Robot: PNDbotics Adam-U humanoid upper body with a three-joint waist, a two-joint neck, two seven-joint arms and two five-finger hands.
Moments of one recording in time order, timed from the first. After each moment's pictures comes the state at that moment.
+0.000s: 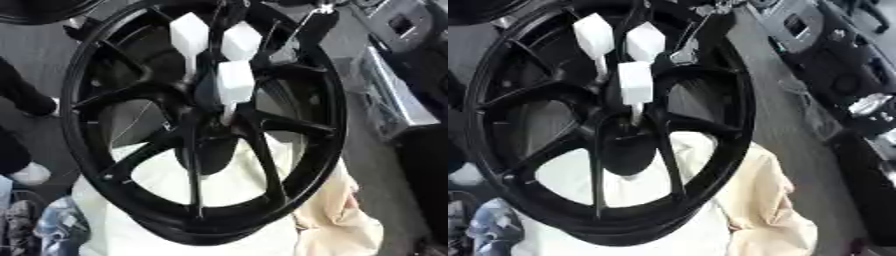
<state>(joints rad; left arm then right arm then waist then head) -0.23 0.33 0.11 -1.76 0.53 0.08 0.67 -0.78 -0.83 0.25 -1.56 0.25 -0.48 0.71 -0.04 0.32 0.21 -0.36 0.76</state>
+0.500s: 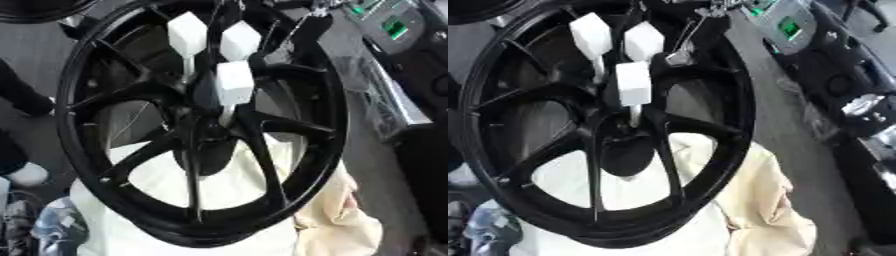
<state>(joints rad) -0.23 0.33 0.11 -1.76 0.53 0.08 0.66 -0.78 -0.83 0.25 -1.54 0.25 -0.48 0.71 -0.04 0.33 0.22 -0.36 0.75</state>
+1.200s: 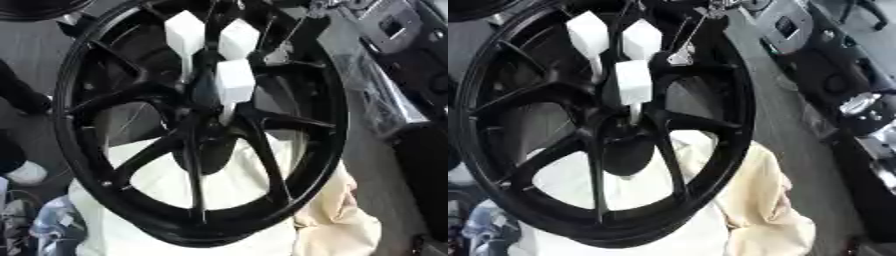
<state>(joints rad) -0.23 0.33 0.11 -1.76 0.53 0.08 0.66 -0.78 -0.83 0.25 -1.53 0.20 -0.49 0.69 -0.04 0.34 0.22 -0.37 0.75</state>
